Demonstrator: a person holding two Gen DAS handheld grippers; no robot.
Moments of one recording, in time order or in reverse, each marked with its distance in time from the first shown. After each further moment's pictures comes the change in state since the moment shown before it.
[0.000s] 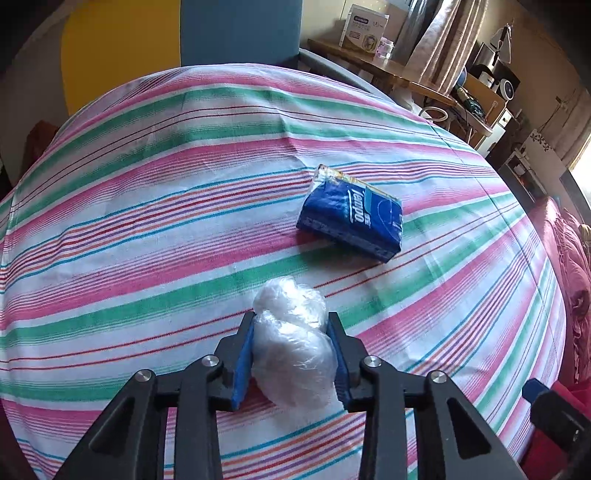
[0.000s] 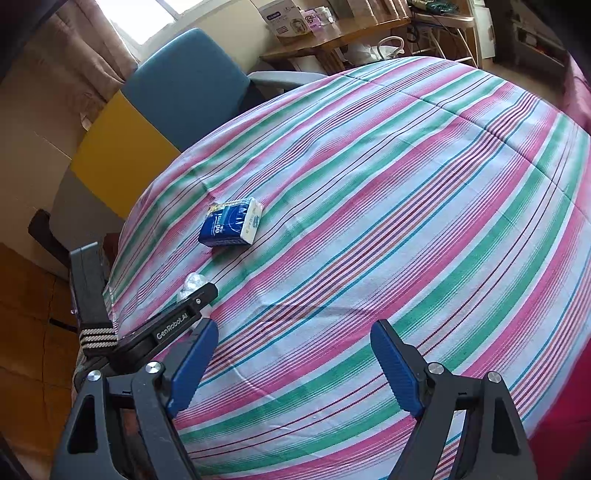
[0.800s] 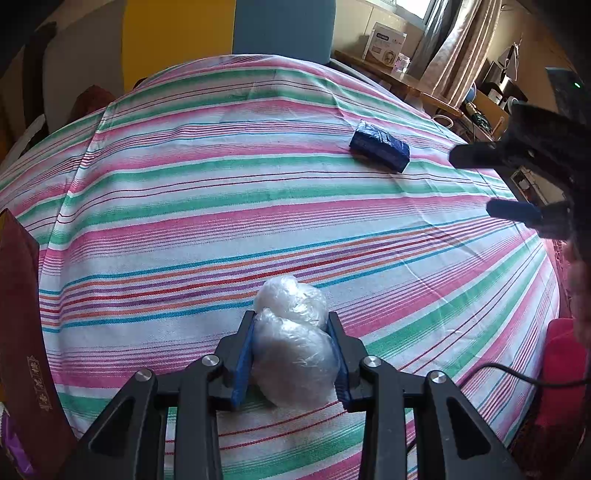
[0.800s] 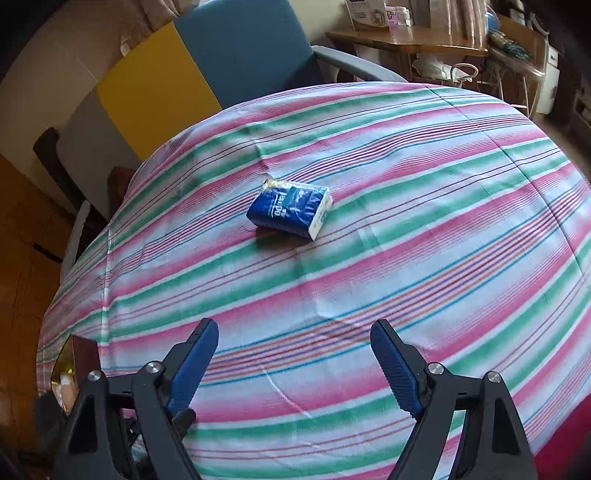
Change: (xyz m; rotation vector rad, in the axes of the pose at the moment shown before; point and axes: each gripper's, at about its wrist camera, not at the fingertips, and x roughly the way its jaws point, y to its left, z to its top) left arm -0.073 0.053 -0.121 -0.077 -0.052 0.021; right arm 0.038 0.076 0.022 -0.252 0.111 -0.053
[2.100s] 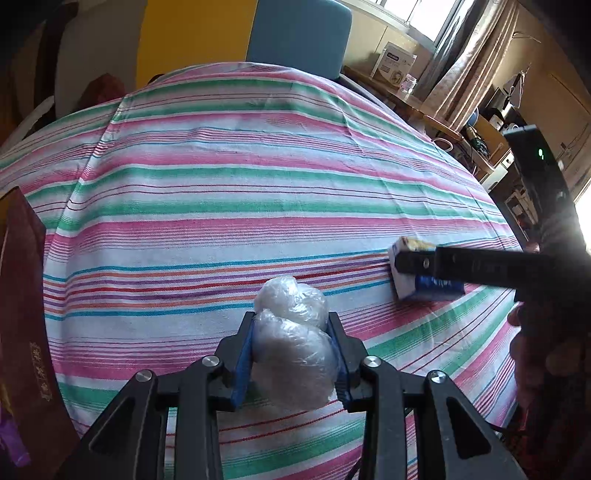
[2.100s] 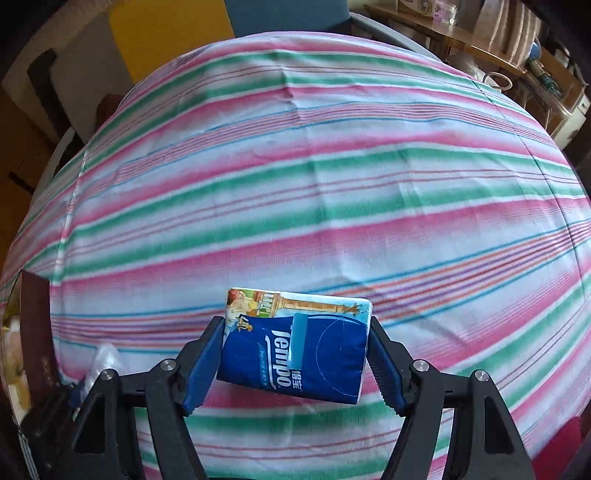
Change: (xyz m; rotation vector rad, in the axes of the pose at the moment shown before) left arm -0.008 0.012 0.005 -0.076 -0.045 -0.047; right arm 0.050 0.029 -0.034 -0.203 0.156 -0.117
